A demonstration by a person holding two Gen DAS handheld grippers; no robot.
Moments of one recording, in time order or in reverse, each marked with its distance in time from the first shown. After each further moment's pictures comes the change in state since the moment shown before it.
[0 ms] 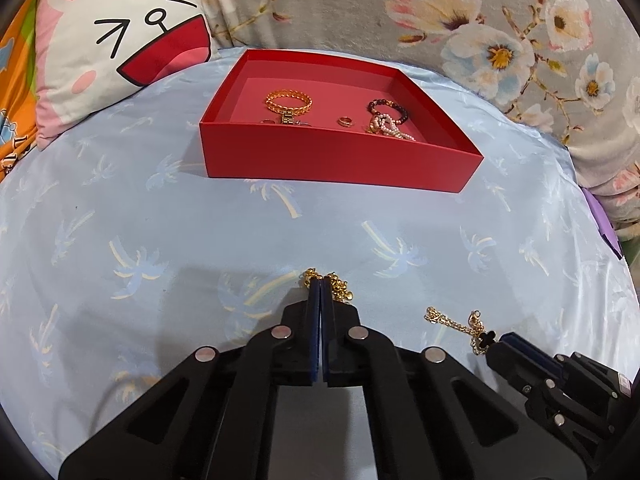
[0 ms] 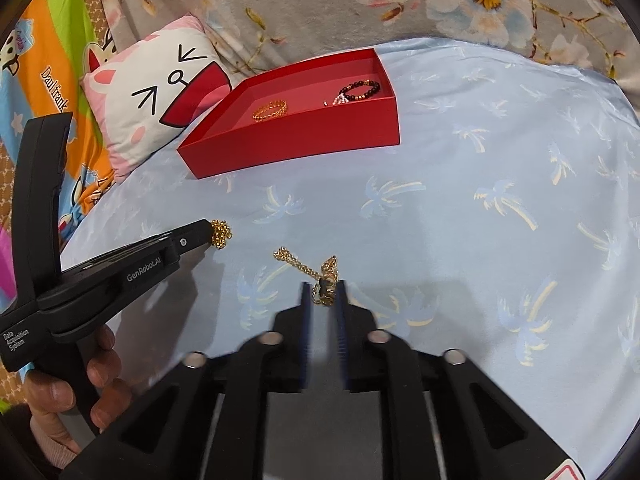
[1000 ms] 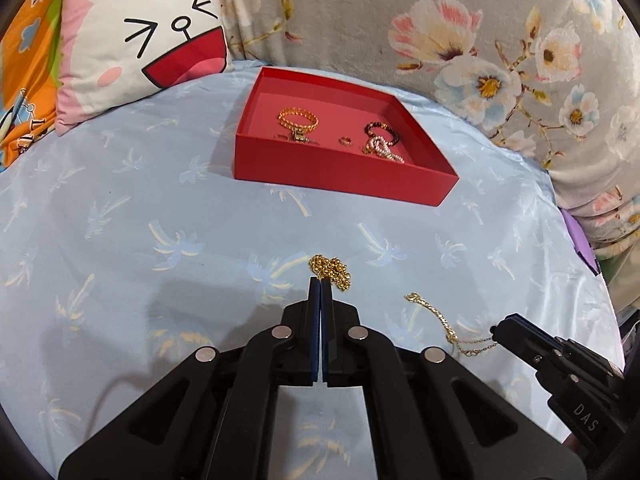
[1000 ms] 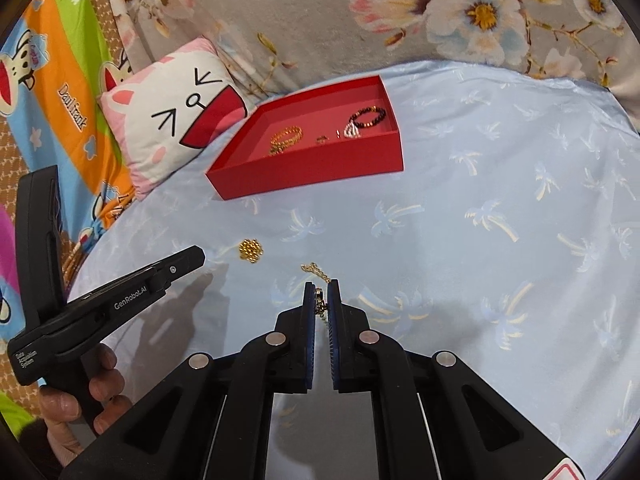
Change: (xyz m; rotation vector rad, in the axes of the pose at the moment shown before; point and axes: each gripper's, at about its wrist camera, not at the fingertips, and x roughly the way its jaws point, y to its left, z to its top) left arm -0.051 0.017 -0.011 -0.062 -0.051 -0.063; right arm -0.044 0.007 0.002 0.015 -0.062 0.045
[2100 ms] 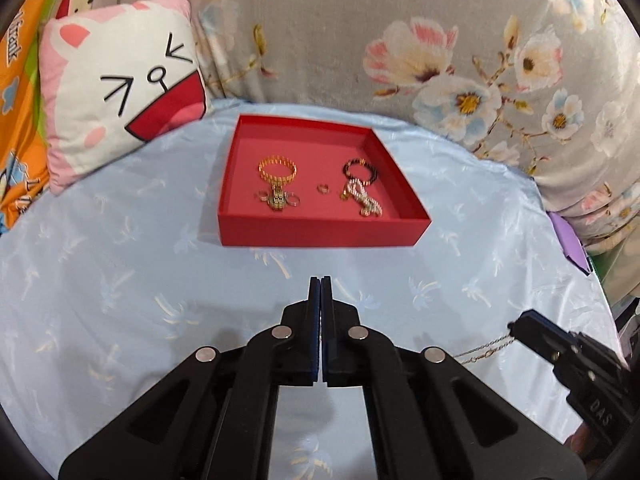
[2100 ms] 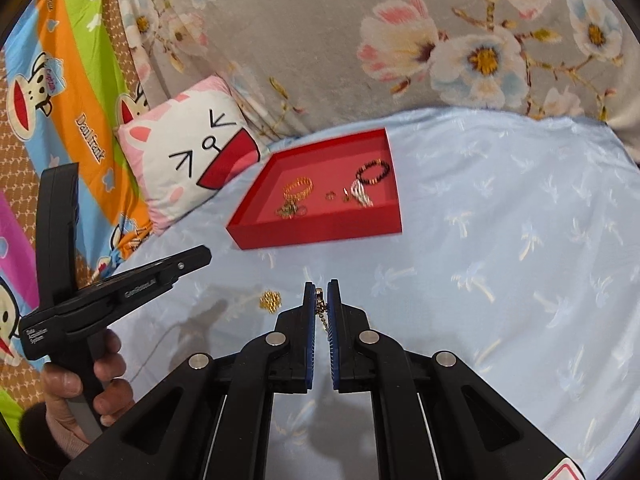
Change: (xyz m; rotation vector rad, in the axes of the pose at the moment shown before) left arm -0.031 -0.020 0.052 0.081 -0.041 -0.010; right arm -0.042 -0.001 0.042 -0.013 -0.102 0.036
